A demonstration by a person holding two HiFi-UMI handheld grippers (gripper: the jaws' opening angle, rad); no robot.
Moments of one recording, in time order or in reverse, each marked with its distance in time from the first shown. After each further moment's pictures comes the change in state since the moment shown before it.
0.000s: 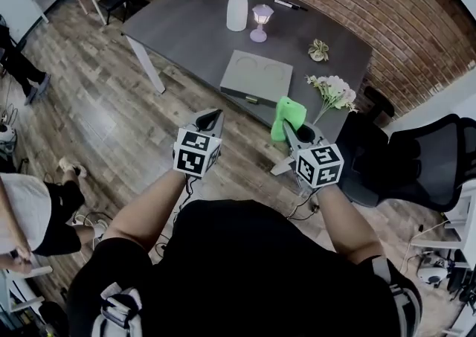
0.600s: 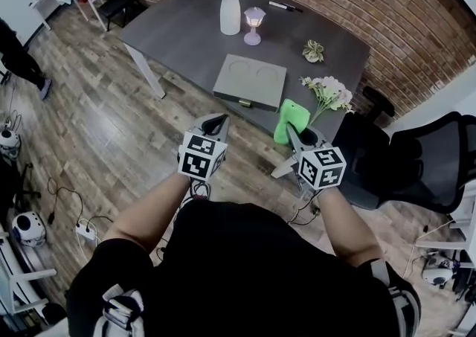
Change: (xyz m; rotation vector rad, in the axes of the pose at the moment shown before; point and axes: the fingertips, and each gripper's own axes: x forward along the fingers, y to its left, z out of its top) left arm 0.023 -0.038 0.011 0.044 0.023 -0.034; right arm -0.015 -0.038 -0.011 0.072 -0.016 -0.024
